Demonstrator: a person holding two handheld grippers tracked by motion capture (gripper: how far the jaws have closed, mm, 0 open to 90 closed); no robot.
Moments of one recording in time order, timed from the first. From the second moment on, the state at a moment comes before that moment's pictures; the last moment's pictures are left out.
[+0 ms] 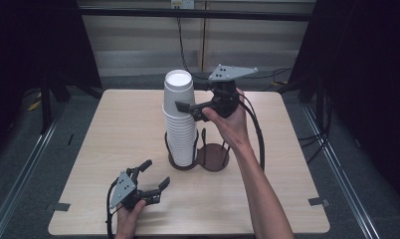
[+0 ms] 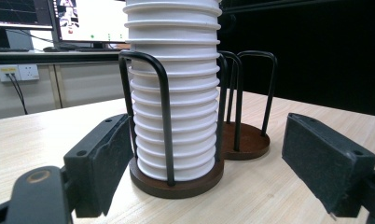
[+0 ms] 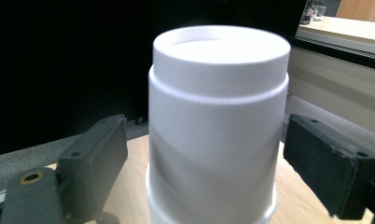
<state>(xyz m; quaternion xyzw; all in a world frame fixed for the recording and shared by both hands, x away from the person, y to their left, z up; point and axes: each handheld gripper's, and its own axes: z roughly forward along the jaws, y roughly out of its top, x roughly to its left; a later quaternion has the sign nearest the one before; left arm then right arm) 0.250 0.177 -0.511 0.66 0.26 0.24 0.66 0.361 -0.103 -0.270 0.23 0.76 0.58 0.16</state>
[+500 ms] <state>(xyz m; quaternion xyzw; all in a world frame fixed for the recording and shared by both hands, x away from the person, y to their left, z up) 0.250 0.177 -0.510 0.66 0.26 0.25 0.66 0.378 -0.079 -0.263 0.24 0.77 0.57 0.16</state>
